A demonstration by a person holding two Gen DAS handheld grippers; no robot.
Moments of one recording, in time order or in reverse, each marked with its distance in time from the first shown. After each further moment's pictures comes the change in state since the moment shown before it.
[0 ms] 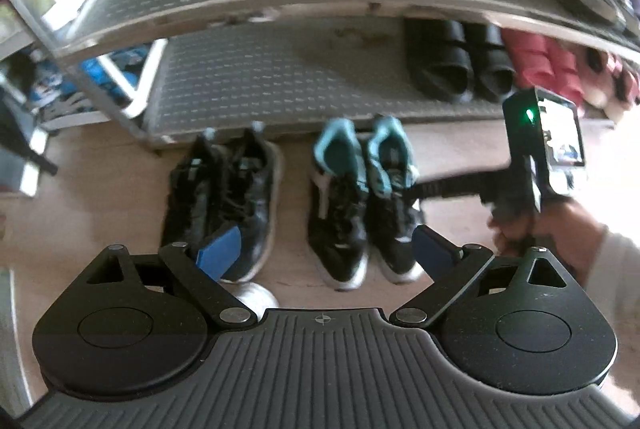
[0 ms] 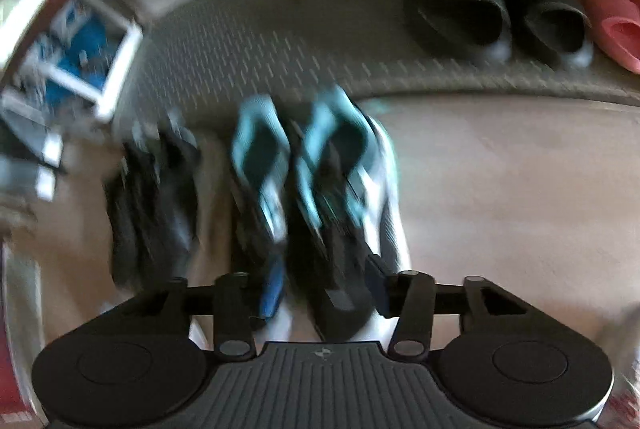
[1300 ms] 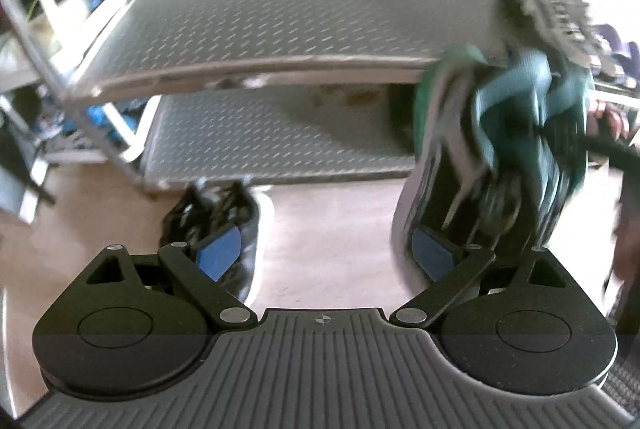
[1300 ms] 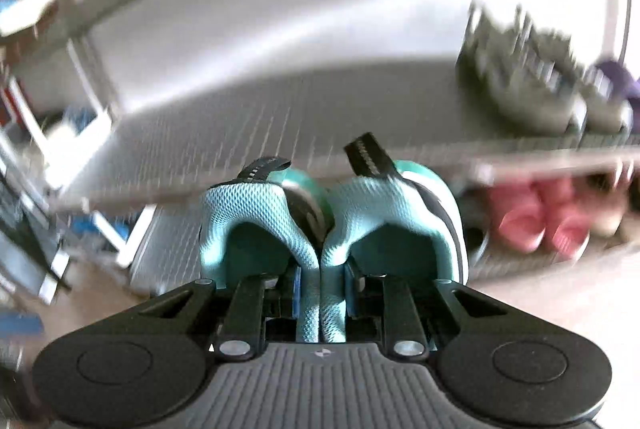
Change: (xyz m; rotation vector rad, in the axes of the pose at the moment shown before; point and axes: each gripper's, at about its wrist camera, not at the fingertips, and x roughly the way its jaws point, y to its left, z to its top) left arm -0.034 -0.042 0.013 0.061 -0.172 -0.067; right arm -0.231 0.005 -0.012 -0.100 -0.582 -0.121
